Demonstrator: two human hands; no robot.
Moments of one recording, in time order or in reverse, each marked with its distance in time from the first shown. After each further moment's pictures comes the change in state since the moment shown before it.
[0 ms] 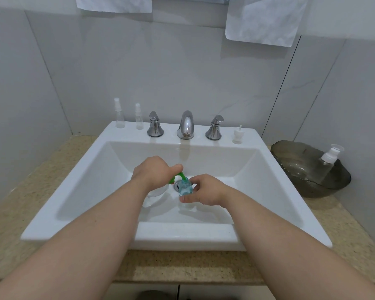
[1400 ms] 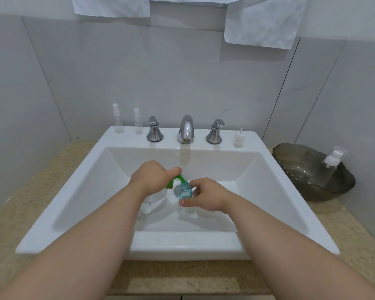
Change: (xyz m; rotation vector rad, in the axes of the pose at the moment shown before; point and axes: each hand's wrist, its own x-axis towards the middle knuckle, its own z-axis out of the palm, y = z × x) left_hand 0.004 -0.006 -0.004 -0.093 -0.014 0.032; right_hand 0.002 -0.002 0.001 0.017 0.043 -0.065
